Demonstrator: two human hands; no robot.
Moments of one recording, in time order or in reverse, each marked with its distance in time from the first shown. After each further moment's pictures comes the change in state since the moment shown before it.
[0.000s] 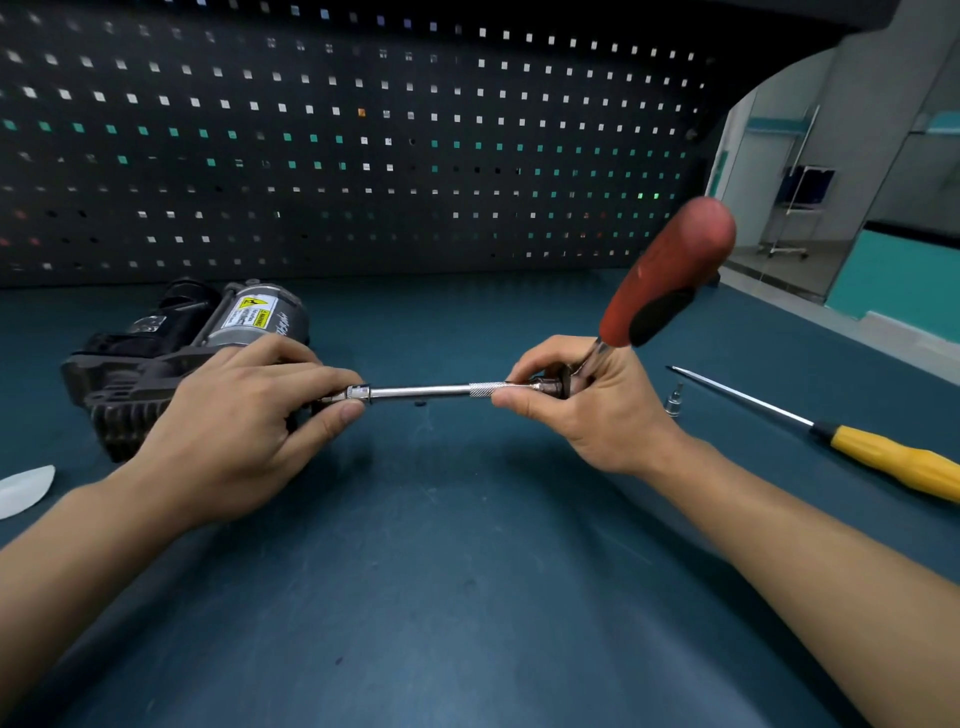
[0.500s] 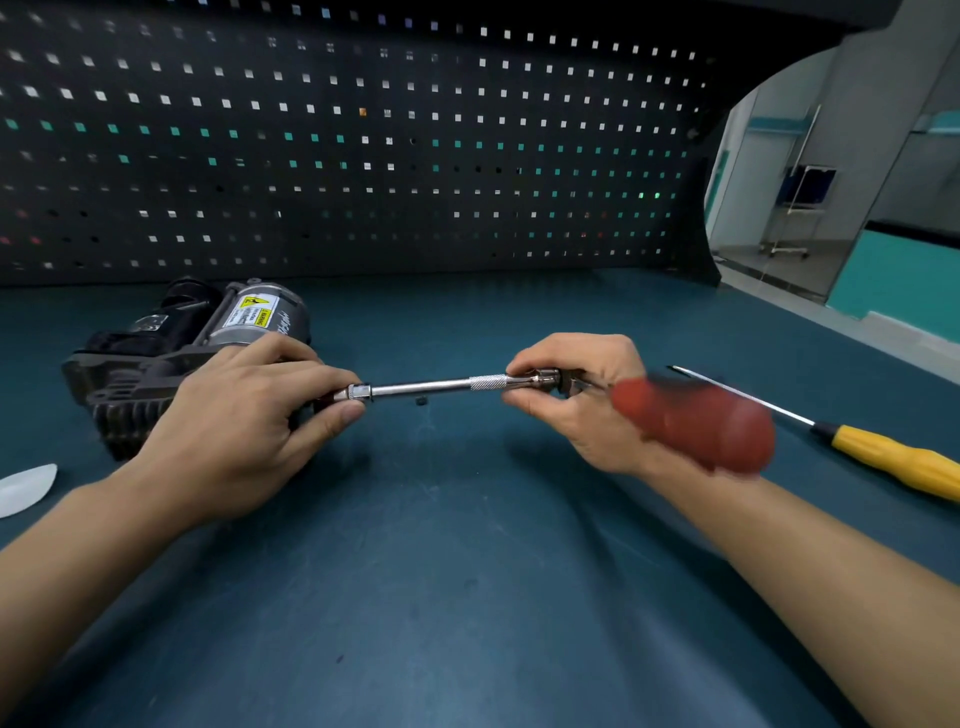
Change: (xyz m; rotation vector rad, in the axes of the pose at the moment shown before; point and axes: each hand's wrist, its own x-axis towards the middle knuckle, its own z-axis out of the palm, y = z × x) left_hand 0.000 0.000 -0.001 -0.004 -0.009 -0.017; right_hand 0.001 -0.012 -0.005 -0.378 -0.024 -0.192
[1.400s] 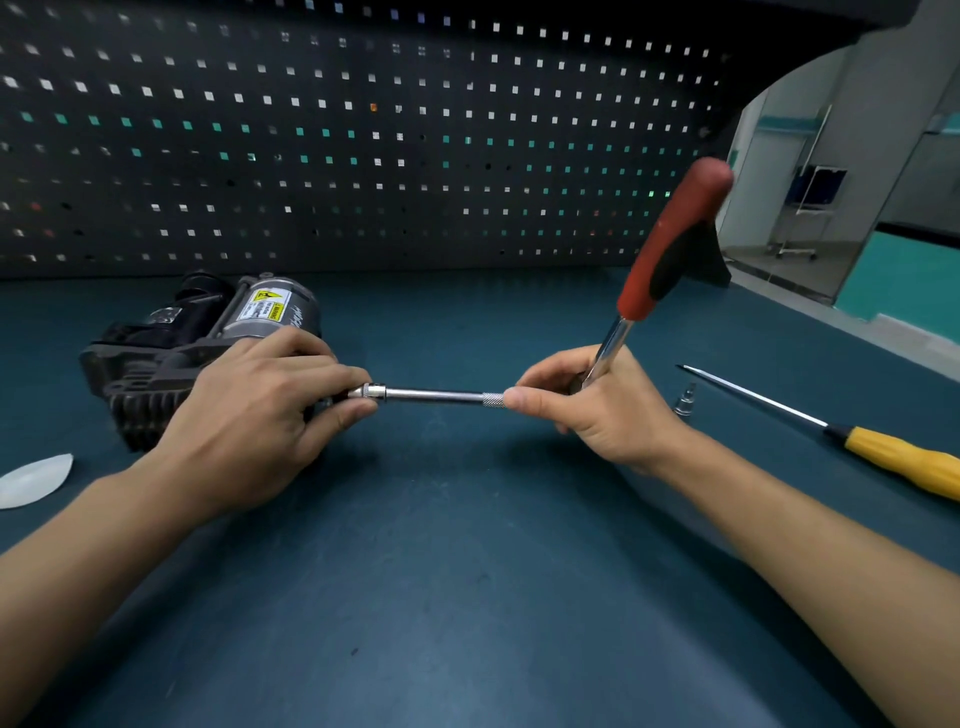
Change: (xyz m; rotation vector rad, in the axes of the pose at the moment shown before) left_hand -0.001 -0.010 0.006 0.020 0.005 0.066; right_hand 0.001 -0.005 0.006 0.402 -0.099 0.472
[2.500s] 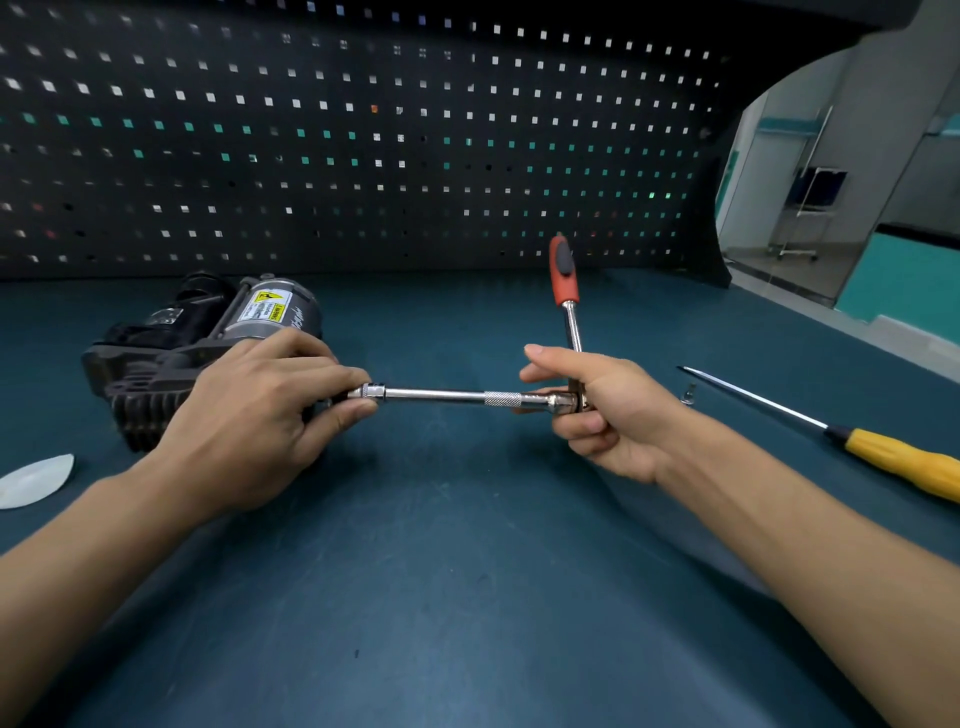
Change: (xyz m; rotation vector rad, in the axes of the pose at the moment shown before) left_hand 0.000 0.001 -0.001 -0.012 0.017 0.003; right_hand 0.003 -0.013 -0.002 0.423 0.008 0.588
